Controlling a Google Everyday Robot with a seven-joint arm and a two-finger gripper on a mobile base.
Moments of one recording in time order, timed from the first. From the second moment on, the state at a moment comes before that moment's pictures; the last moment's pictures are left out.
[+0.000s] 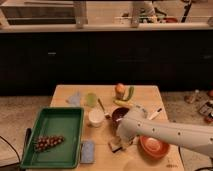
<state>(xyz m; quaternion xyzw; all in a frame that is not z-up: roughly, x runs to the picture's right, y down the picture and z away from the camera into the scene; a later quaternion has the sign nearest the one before) 0.086 0.271 0.795 -0.29 -0.13 -0.19 0.93</state>
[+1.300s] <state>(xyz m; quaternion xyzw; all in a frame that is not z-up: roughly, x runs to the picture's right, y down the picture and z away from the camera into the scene) 0.061 0.309 0.751 -0.30 -0.17 -0.21 0.91</state>
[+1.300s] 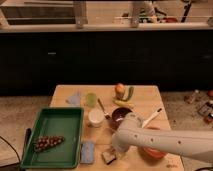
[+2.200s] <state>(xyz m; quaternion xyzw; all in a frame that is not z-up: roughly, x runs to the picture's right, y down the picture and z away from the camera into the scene) 0.073 0.265 0.799 -0.30 -0.14 -0.23 0.92</state>
